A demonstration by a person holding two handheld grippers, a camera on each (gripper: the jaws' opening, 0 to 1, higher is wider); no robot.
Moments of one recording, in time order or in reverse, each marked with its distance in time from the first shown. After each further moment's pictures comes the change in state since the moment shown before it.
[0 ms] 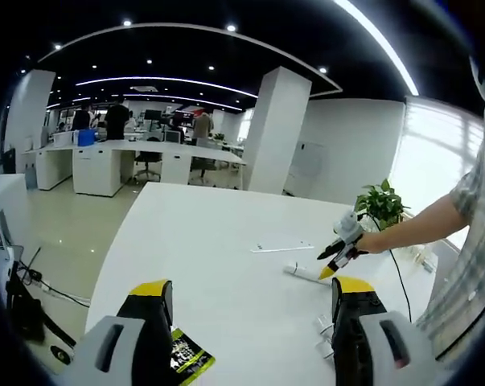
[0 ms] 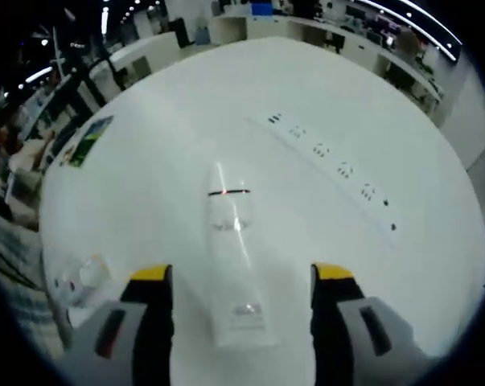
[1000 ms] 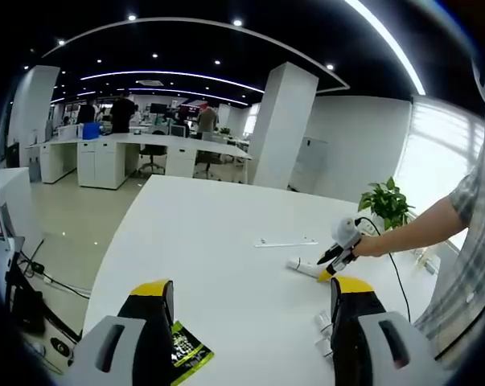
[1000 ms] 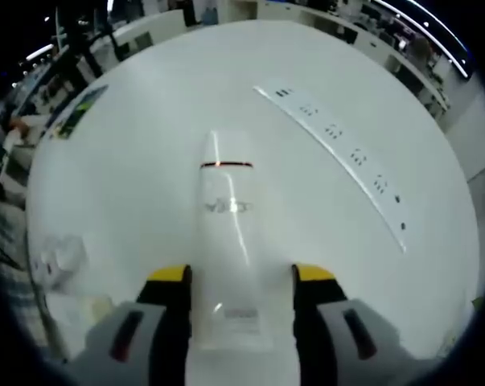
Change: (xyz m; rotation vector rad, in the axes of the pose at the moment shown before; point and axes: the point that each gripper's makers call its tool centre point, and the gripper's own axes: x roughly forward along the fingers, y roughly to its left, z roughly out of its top) left arm 0.002 -0.003 -0.006 -0.023 0.024 0.027; right arm 0.019 -0.007 -0.020 -0.076 0.078 -0.030
